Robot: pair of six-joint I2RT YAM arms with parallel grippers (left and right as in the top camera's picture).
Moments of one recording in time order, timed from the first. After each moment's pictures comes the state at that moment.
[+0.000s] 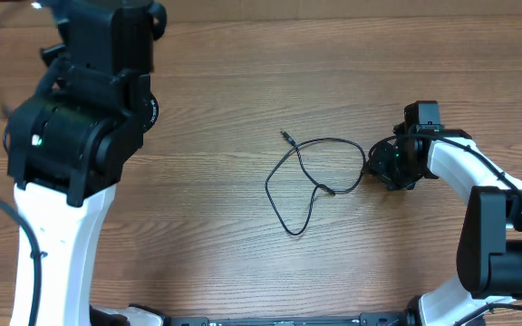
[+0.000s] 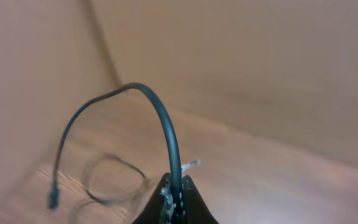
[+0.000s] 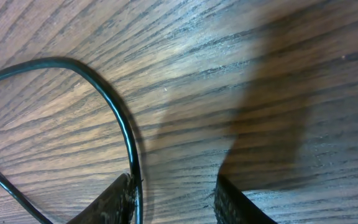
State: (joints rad) left arm -0.35 1.54 2.18 -1.22 -0.73 -0.39; right arm -0.03 1.79 1.01 -0.63 -0.27 0.44
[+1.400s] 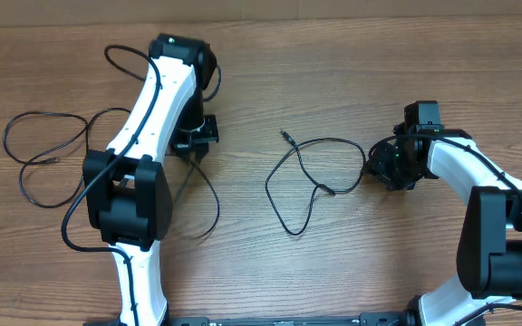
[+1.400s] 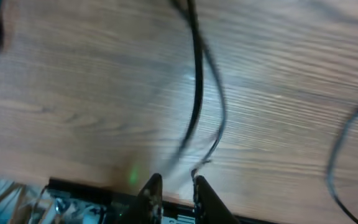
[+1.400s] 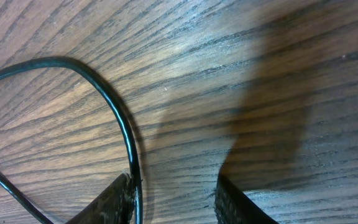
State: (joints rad) left arm -0.23 2.17 1.94 -1.68 -0.01 -0.43; right arm -0.03 1.79 1.01 -0.63 -0.27 0.44
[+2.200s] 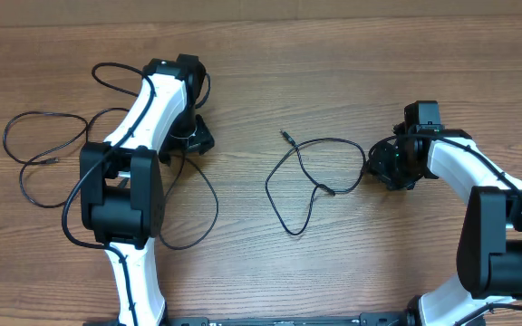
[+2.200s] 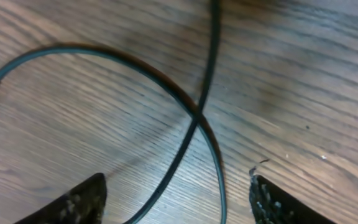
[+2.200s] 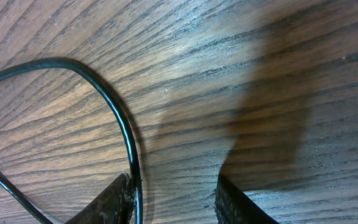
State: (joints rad) left arm -0.17 2.17 1.72 -1.30 -0.11 -0.64; right arm -0.03 1.79 1.01 -0.62 -0.27 0.44
